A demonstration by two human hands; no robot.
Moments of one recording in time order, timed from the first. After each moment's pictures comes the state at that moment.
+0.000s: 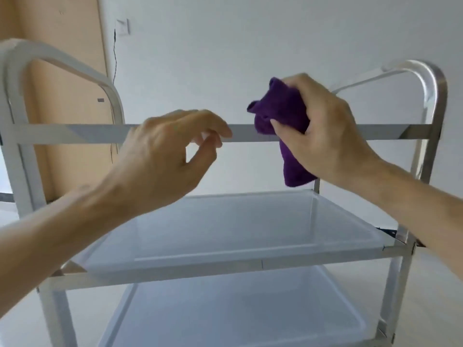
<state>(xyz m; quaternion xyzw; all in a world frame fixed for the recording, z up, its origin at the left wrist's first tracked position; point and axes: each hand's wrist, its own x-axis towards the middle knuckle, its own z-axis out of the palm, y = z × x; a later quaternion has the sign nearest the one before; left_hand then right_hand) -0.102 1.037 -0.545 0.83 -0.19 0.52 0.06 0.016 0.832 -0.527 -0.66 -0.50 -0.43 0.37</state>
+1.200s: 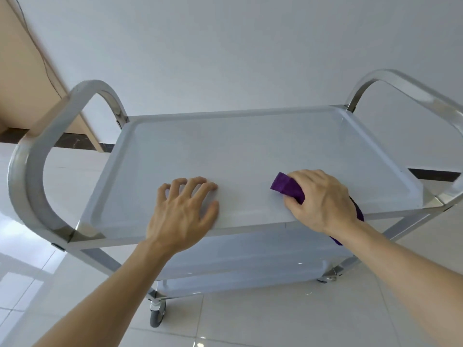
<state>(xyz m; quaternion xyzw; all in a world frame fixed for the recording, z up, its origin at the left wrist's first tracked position) 0.077 1.125 -0.450 0.99 0.04 0.11 0.07 0.181 0.852 -0.443 -0.94 -0.26 -0.17 0.13</state>
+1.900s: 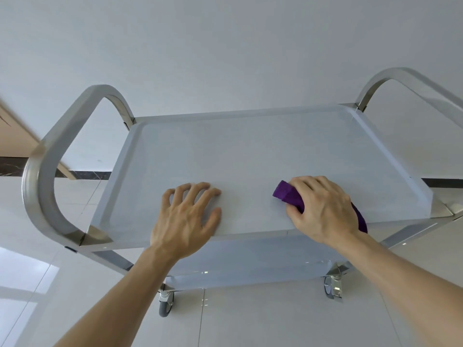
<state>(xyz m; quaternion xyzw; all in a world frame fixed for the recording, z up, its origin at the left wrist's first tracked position) 0.315 1.146 -0.447 0.99 0.00 0.11 0.07 0.391 0.865 -0.440 -0.96 -0.21 -0.17 0.09</state>
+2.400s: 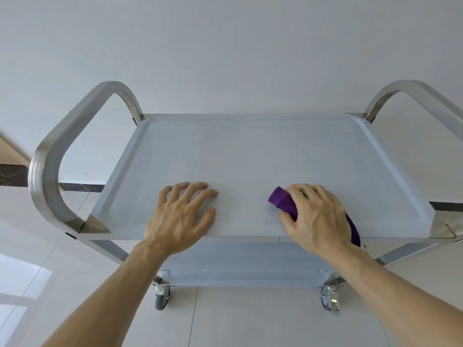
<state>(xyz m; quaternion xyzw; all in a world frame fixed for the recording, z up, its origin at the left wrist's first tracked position) 0.440 1.158 -0.441 0.99 -0.03 0.10 0.08 0.503 0.874 -0.444 -0.96 -0.19 -0.17 0.09</state>
